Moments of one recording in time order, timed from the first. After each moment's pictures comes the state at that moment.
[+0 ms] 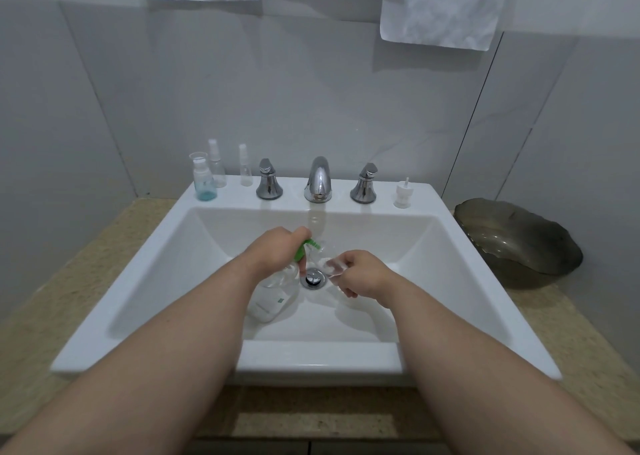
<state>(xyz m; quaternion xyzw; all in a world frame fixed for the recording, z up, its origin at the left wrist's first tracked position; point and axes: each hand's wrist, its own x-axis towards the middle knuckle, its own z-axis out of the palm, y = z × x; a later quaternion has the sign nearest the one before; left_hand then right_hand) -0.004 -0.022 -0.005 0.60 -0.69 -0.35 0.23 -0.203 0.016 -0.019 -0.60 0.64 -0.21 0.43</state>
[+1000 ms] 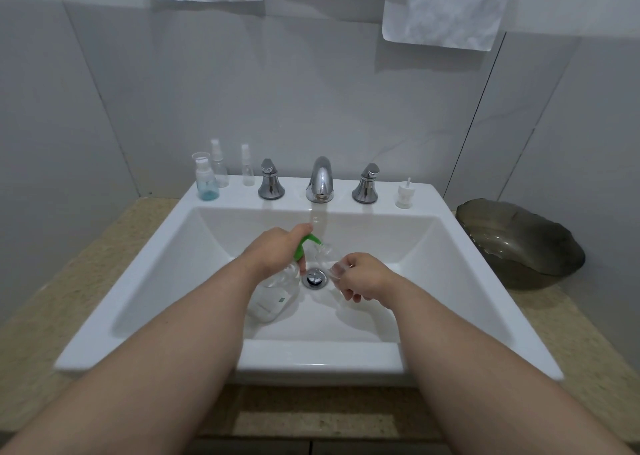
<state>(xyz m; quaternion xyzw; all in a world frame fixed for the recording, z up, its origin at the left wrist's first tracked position) 0.000 -0.021 -0.006 0.61 -0.67 -0.35 0.24 -0.204 0.016 -0.018 -0.60 0.67 -0.17 0.42</state>
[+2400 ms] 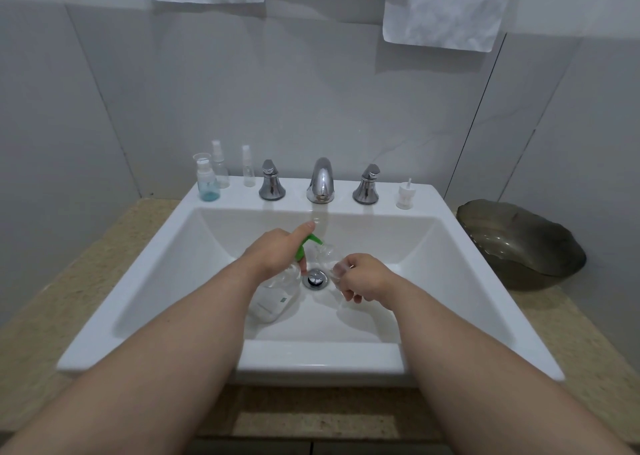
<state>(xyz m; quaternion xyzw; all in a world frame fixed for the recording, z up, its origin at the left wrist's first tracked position) 0.001 -0.019 -0.005 0.62 -0.68 -0.32 0.24 -0.202 0.022 -0.009 -0.59 0.66 -0.17 0.43</state>
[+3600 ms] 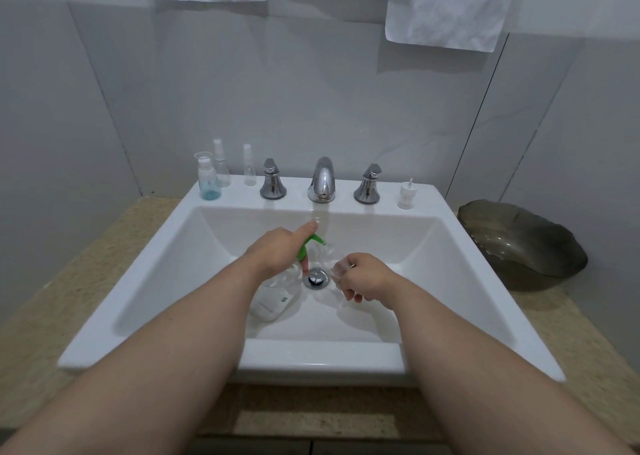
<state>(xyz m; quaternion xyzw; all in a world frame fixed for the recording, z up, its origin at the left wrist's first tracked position) 0.000 -0.019 -0.004 0.61 -0.68 -0.33 0.24 -0.203 0.018 -0.015 -0.60 0.66 -0.17 0.42</state>
